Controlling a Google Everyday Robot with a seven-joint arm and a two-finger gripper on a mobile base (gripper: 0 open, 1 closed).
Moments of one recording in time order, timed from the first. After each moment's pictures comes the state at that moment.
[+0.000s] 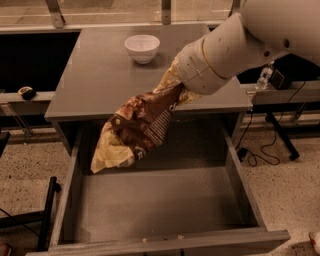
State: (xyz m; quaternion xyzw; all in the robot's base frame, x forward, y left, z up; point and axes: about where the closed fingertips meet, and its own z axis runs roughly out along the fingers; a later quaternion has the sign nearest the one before) arm 0.526 -0.020 0.940 -0.89 0.26 -0.11 0.35
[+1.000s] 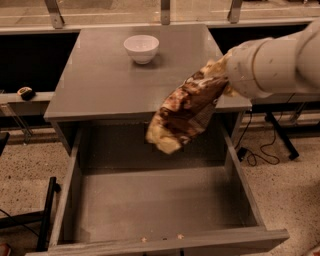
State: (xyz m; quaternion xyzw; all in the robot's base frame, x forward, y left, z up) arm 0.554 -0.122 0.967 -0.81 0.35 -0.31 0.37
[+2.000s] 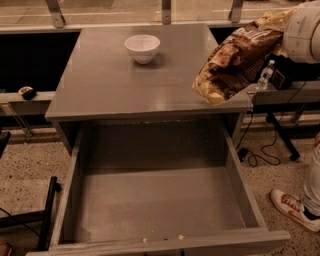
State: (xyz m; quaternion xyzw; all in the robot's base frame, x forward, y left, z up) arm 0.613 -0.245 1.047 -0.64 0.46 -0.40 0.46
